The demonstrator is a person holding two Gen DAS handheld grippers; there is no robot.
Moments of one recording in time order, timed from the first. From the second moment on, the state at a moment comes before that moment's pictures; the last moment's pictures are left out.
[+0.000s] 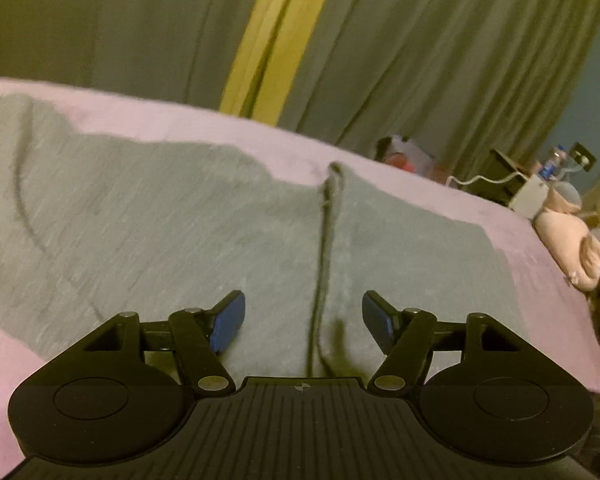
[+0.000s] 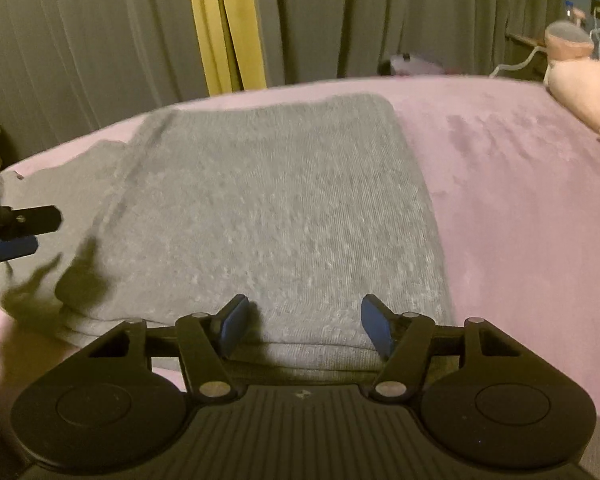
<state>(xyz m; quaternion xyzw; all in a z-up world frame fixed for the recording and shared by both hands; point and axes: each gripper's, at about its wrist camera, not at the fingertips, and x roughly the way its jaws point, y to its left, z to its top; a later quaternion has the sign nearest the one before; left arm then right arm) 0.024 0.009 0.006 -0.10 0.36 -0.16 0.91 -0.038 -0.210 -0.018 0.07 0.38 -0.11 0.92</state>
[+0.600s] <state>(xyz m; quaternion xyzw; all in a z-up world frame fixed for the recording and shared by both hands) 0.020 -0.020 -0.012 0.04 0.39 -0.11 0.91 -0.017 -0.188 -0.035 -0.05 0.39 -0.15 0.91</state>
